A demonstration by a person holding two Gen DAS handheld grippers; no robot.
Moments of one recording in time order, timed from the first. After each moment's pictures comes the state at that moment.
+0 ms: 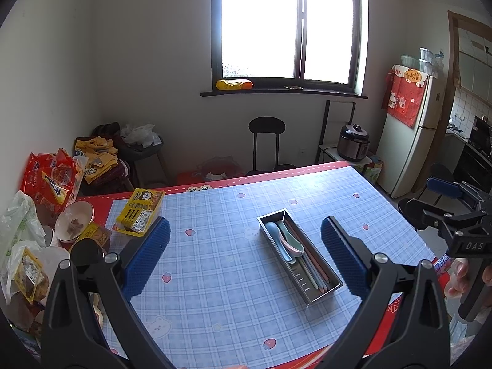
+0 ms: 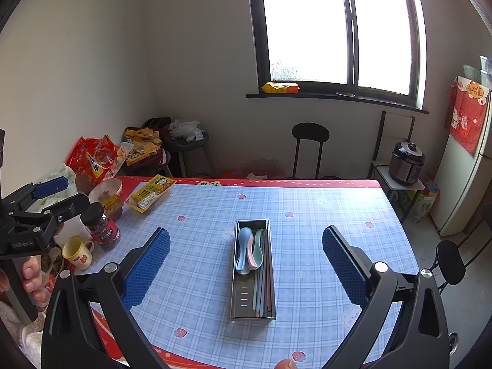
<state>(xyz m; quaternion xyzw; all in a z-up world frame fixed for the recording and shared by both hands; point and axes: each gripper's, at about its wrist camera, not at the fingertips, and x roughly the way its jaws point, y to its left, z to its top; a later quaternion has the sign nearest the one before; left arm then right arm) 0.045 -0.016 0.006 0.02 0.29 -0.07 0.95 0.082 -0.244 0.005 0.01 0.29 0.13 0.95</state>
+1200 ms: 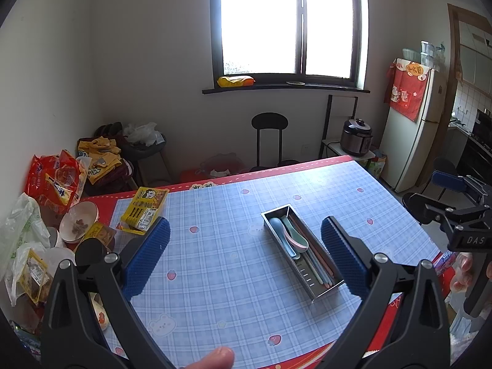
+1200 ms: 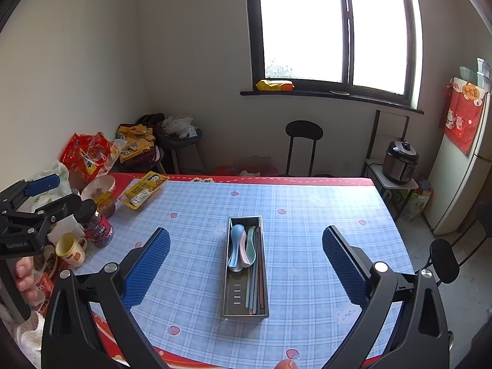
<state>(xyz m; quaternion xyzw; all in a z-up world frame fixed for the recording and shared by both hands) 0.041 -0.018 0.002 0.04 0.29 -0.06 0.95 0.081 -0.246 0.003 0.00 0.29 0.12 0.95</state>
